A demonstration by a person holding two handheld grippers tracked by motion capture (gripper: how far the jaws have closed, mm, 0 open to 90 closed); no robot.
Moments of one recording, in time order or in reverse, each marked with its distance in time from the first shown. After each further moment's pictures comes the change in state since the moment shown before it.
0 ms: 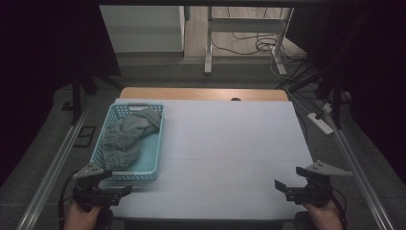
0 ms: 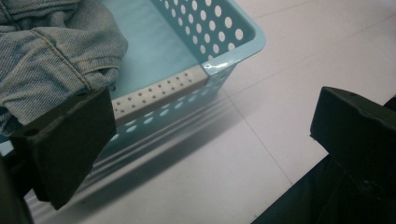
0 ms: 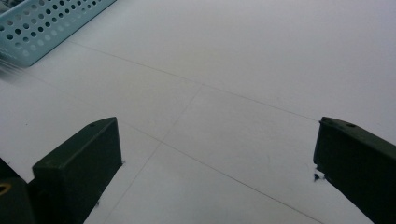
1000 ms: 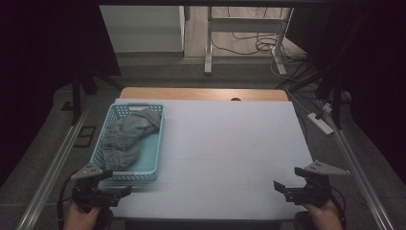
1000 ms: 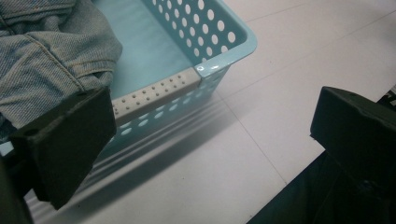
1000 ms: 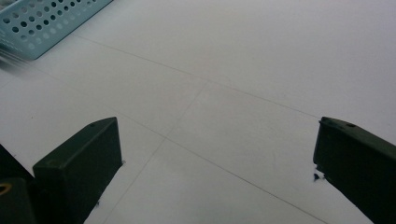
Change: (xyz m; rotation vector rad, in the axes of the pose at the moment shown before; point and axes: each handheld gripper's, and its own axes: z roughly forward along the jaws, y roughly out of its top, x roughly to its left) left arm 0.000 -0.001 -0.002 -0.013 -0.026 0.007; right arm 0.001 0.001 0.002 0.022 0.019 -0.012
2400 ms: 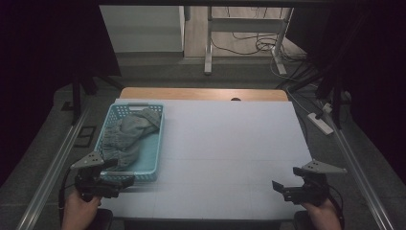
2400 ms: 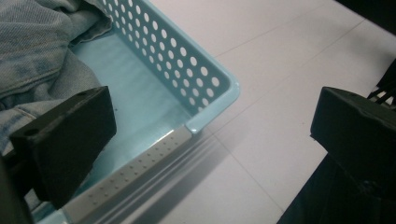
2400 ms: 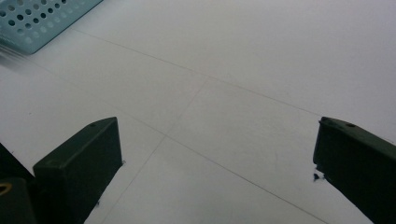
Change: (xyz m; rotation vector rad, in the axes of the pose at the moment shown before) left arm 0.008 0.028 0.003 -0.055 -0.079 0.088; right arm 0.001 0.002 0.004 0.025 0.000 -0.009
